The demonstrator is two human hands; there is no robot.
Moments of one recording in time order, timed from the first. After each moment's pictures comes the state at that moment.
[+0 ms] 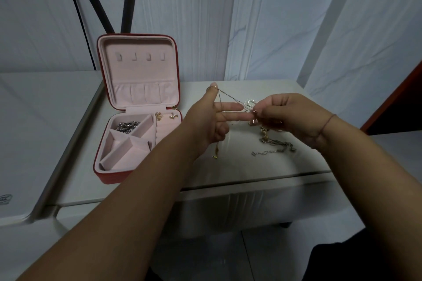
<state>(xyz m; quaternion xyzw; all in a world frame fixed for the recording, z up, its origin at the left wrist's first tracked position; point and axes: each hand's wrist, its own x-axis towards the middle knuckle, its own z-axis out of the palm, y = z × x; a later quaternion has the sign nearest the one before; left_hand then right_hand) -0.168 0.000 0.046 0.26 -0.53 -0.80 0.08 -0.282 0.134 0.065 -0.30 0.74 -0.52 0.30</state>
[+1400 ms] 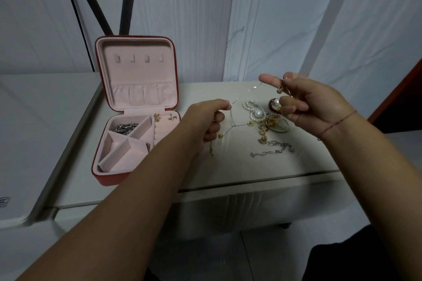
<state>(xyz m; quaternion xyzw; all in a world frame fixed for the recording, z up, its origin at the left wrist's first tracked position) -0.174 -0.009 0.034 0.28 -0.58 -0.75 0.15 -0.301 0.142 0.079 -0.19 0.52 -0.75 0.36</state>
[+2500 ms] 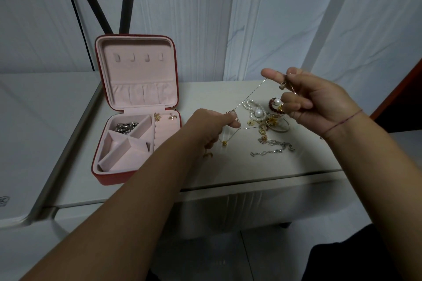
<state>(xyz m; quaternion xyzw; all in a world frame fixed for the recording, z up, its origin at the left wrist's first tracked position) -0.173 -0.005 0.026 0.29 -0.71 -0.64 0.10 -0.300 0.145 0.083 -0.21 0.51 -0.75 0.36</state>
